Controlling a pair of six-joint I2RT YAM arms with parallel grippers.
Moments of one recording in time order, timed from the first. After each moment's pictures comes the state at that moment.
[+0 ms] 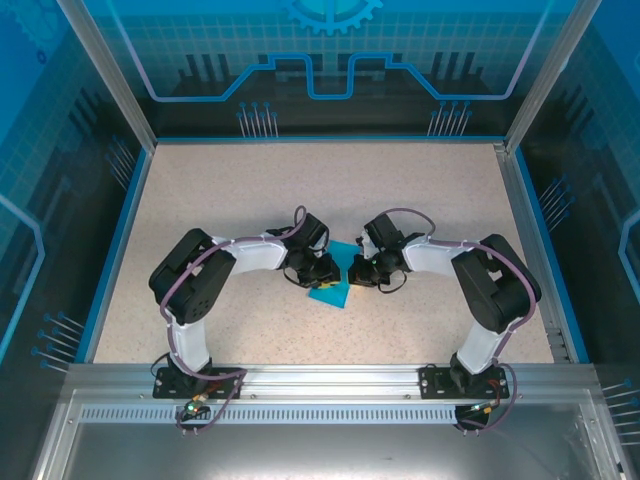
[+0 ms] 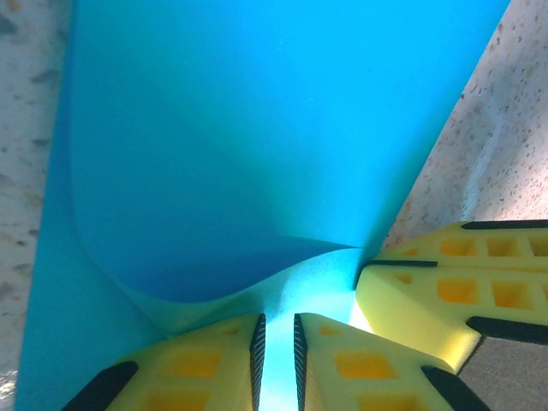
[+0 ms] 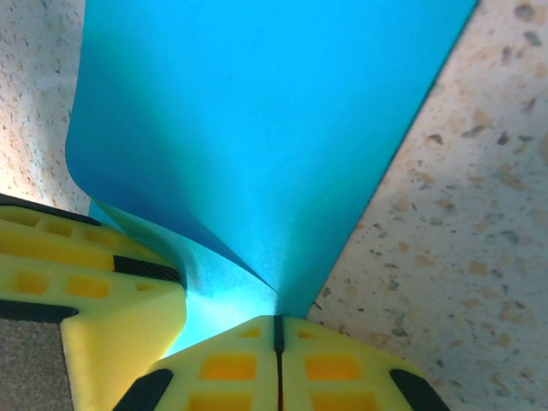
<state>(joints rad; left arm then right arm) -0.63 1.88 1.04 -0.32 0.46 -0.90 0.53 1.74 0.87 -0.32 -0.45 0.59</state>
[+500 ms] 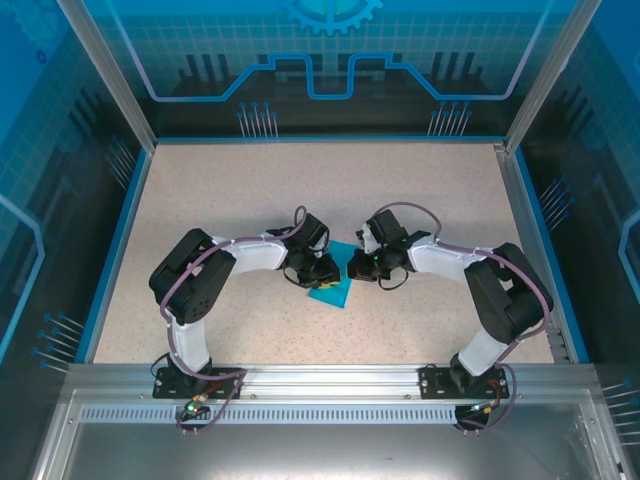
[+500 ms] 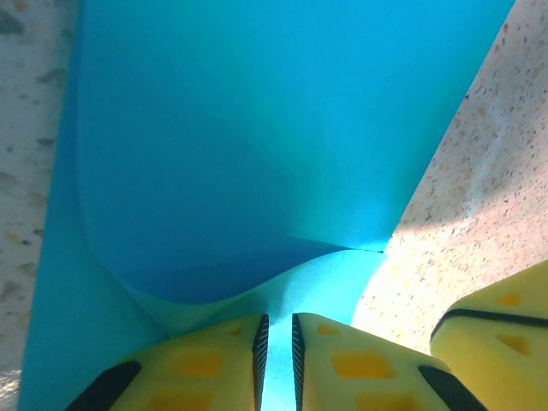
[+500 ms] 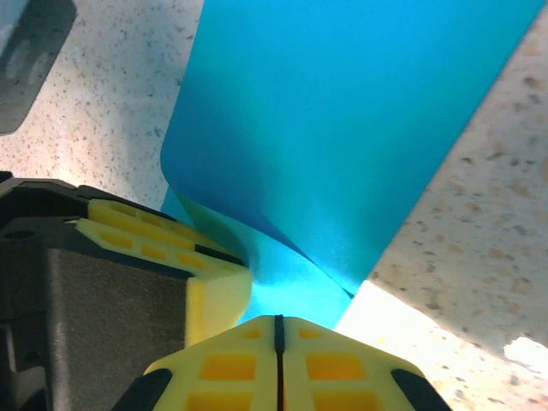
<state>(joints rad) -0.63 1.88 1.04 -0.32 0.45 -0.90 0.54 1.66 0.88 -0.33 -0.44 0.59</state>
